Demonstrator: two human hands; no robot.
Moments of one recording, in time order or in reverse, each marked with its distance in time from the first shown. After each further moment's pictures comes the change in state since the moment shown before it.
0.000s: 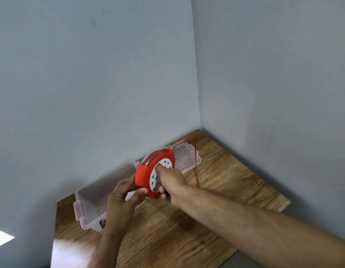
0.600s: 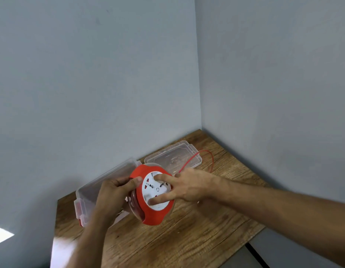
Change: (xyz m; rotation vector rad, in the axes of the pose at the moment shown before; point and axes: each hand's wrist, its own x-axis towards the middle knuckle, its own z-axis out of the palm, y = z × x) left_hand 0.024 0.021 -0.026 0.014 -0.089 -0.223; right_hand 0.002 -0.020 -0.076 -1.940 -0.493 -1.588
